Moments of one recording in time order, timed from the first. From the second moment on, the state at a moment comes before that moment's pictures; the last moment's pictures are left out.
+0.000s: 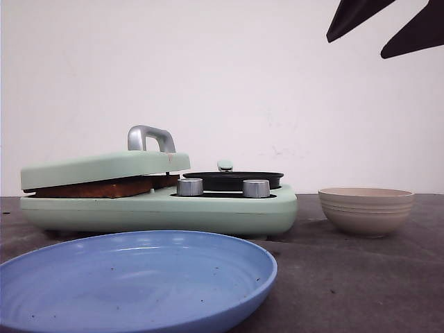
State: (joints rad) left arm -0.05 0.41 0.60 -0.27 0.13 -0.09; right arm 0.57 0.80 0.65 -0.16 0.08 0.19
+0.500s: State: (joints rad) left arm -0.05 0.28 0.46 -0.36 0.11 -0.11; right arm 0.40 0.86 0.75 -0.22 0.03 0.22
